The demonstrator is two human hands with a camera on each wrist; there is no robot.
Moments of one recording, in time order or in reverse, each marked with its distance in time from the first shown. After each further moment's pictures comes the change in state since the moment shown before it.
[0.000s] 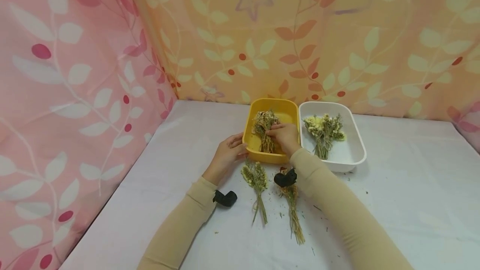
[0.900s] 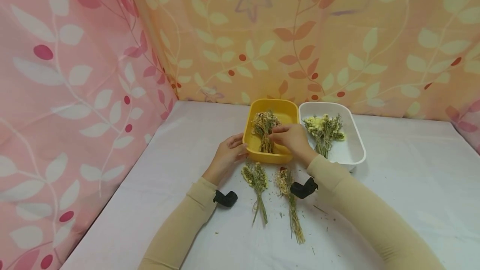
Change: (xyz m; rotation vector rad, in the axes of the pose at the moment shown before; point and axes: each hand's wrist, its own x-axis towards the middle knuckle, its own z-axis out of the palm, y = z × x) left_hand -0.002 0.002 0.000 -0.023 -0.019 0.018; right_hand -0.033 -0.012 -0.028 -0.116 -0.158 -0.104
